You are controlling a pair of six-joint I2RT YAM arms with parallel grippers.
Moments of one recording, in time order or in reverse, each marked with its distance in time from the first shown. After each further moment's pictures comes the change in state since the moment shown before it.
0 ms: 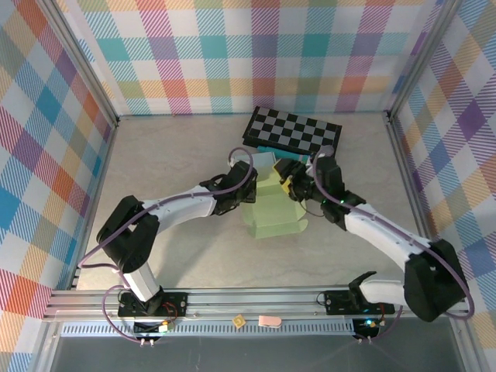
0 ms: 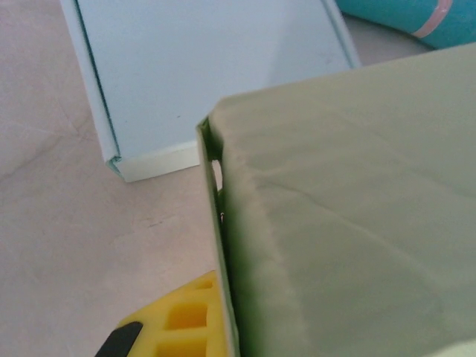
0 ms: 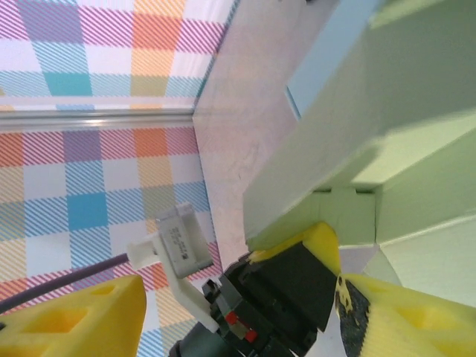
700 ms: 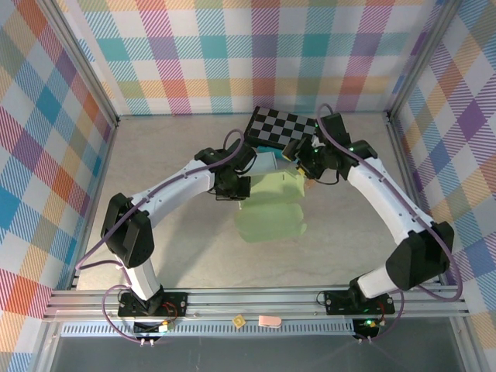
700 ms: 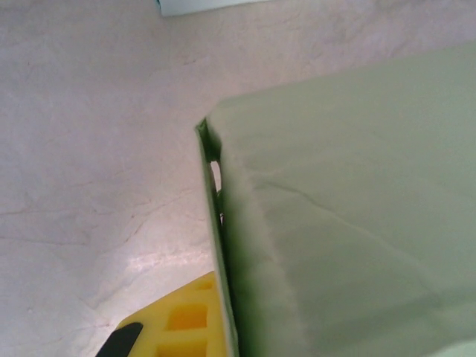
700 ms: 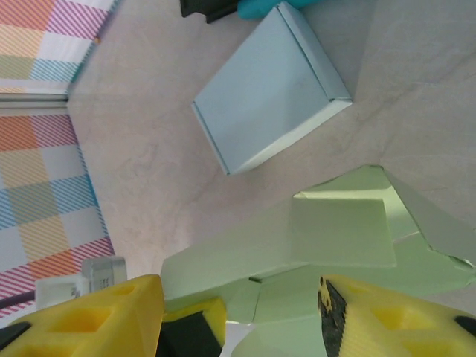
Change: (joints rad) left arm 0.050 0.048 0.373 -0.718 0.222 -0.076; right arm -0.097 0.249 0.599 -0.800 -0.019 -0.335
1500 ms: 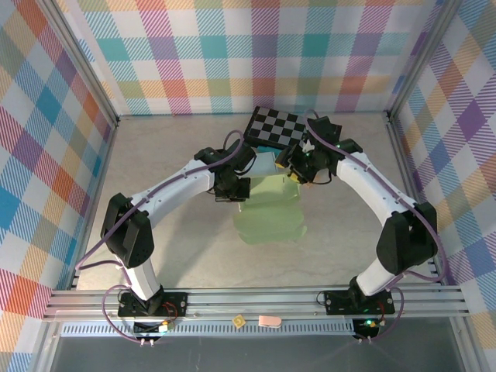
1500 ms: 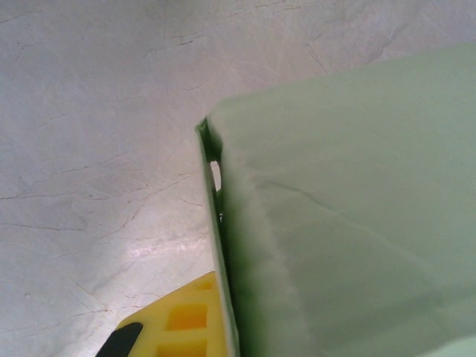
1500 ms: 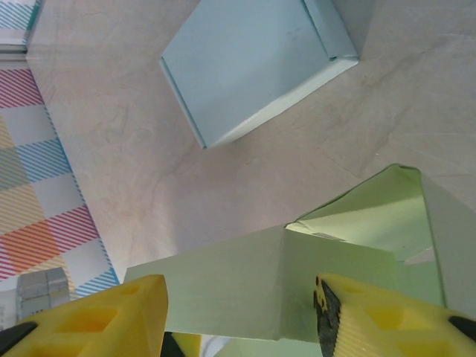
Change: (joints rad) left arm 0.000 0.000 0.005 -0.018 0.025 -0.001; right arm 0.004 0.111 -0.026 0.044 -0.116 -0.033
